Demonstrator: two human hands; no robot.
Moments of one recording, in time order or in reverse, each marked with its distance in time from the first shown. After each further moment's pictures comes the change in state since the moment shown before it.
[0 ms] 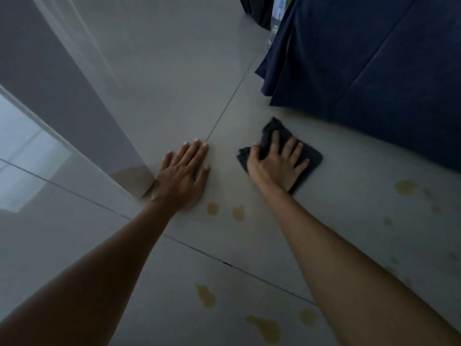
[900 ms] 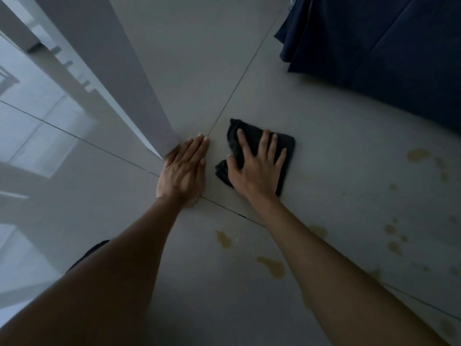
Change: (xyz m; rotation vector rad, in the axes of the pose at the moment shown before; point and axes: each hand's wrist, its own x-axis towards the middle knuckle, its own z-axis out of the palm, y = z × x) left_hand -0.082 -0.007 -0.015 -0.032 -0.037 -0.048; right_hand -0.105 -0.002 0.015 -0.071 -0.103 -0.370
